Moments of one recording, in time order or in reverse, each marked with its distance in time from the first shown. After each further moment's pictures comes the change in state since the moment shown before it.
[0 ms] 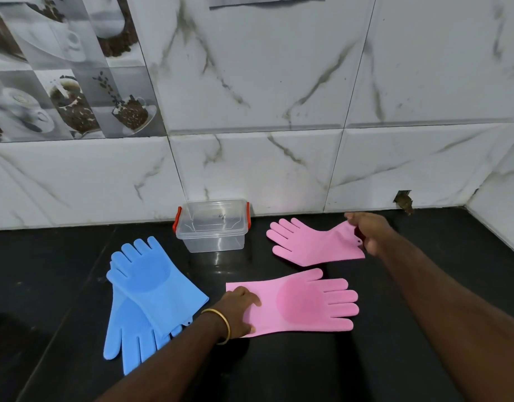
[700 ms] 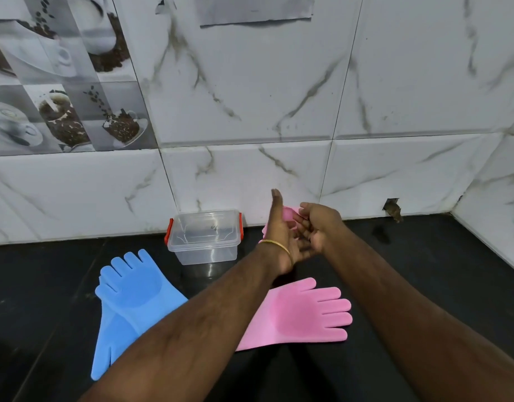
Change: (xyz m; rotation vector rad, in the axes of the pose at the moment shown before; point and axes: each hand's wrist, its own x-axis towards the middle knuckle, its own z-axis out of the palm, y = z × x) left_hand 0.031 0.159 -0.150 -2.004 -0.038 -0.055; right_hand -0.072 -0.043 0.084 0.404 -0.119 0.080
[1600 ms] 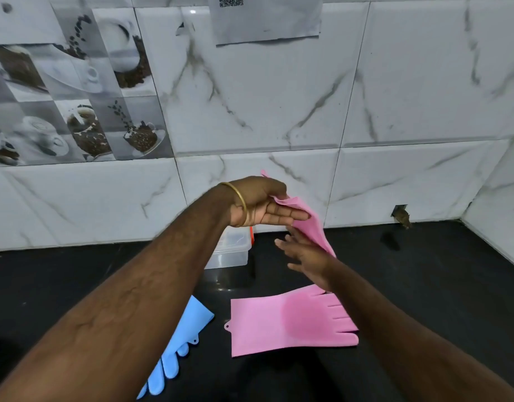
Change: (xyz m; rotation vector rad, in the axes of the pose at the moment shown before) left_hand -0.075 0.117 -0.004 0.663 -0.241 -0.028; right_hand -0.011 0.063 -0.016 -0.425 -0.563 -0.075
